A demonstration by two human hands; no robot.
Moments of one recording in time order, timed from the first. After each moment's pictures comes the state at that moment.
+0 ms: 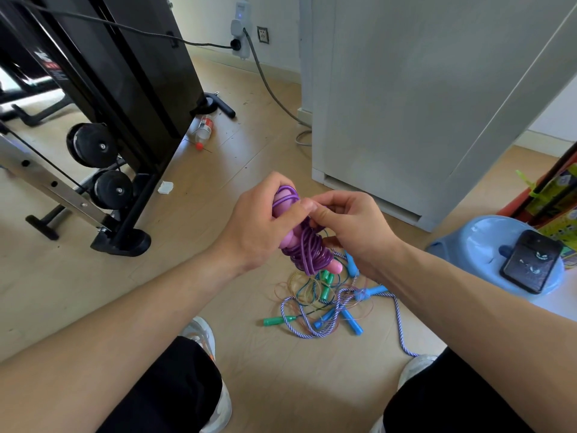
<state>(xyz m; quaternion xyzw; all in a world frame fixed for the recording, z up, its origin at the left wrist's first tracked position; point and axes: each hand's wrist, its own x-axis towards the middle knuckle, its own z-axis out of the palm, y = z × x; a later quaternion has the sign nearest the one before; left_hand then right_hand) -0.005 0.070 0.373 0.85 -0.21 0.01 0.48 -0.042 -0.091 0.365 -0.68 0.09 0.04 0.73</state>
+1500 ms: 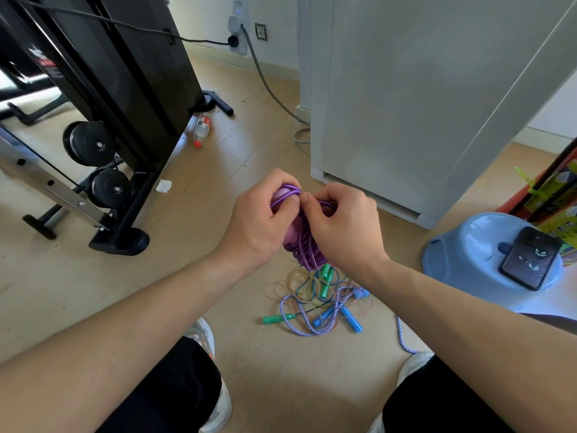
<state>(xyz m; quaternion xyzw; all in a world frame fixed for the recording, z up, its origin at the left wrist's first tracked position) -0.010 0.062 0.368 0.85 -0.19 0.06 0.49 -0.041 -0.077 0.358 -0.86 0.11 -0.15 0.47</state>
